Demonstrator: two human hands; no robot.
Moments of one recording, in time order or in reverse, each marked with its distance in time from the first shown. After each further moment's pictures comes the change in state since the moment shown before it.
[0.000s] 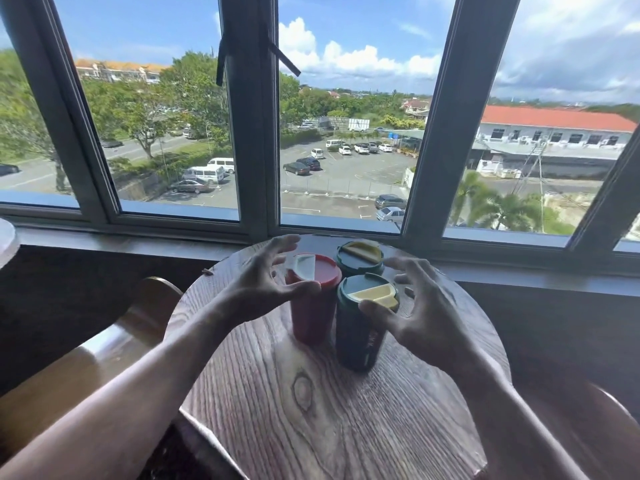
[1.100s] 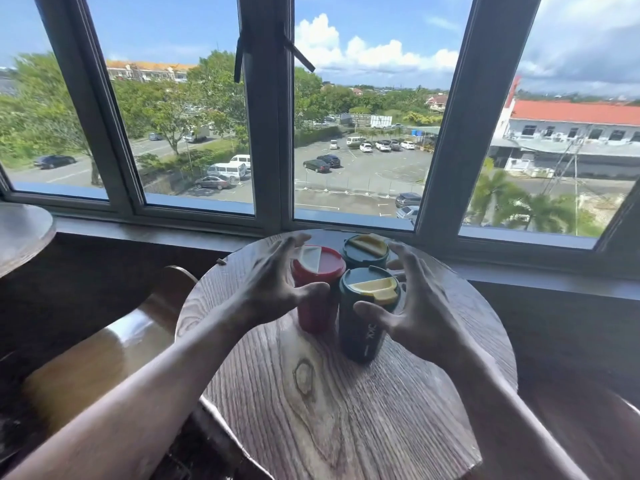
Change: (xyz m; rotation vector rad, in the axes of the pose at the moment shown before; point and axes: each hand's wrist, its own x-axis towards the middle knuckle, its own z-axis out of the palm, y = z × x) left_hand -0.022 0.026 0.019 0.353 0.159 0.039; right_hand -0.001 0.006 0.003 0.014 -0.072 -0.014
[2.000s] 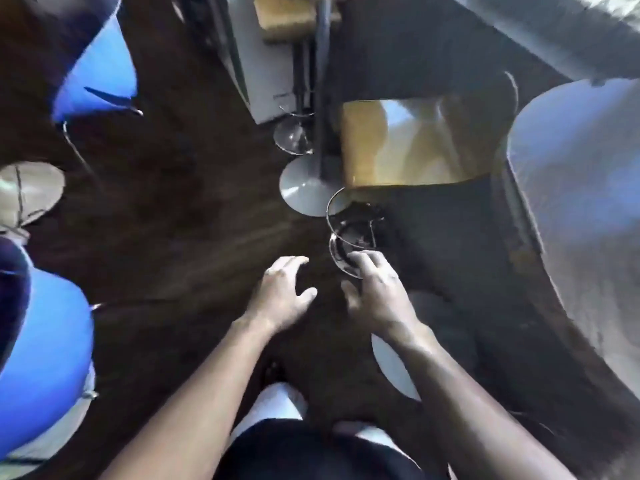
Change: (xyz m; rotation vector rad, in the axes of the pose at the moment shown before) left_hand -0.452 -0.070 0.014 0.166 0.274 -1.191; right_hand -0.233 -0.097 0.285 0.045 -0.964 -0.443
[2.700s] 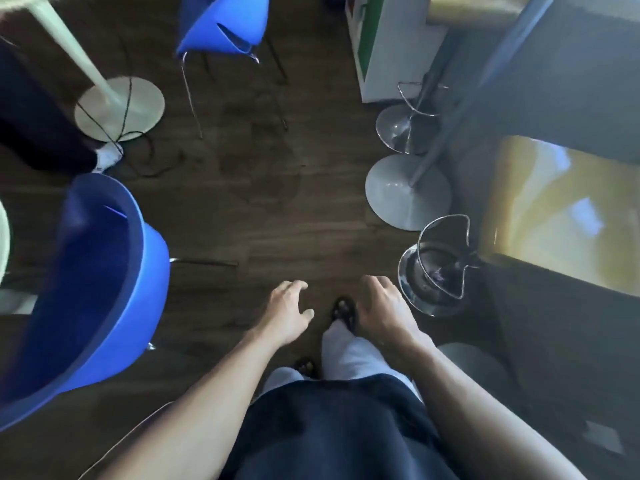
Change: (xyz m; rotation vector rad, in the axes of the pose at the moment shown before) left_hand 0.050 -0.210 -0.074 -0.097 -0.034 -0.486; right_hand 0.158 -0.104 0.174 -0.185 -0.451 -0.036
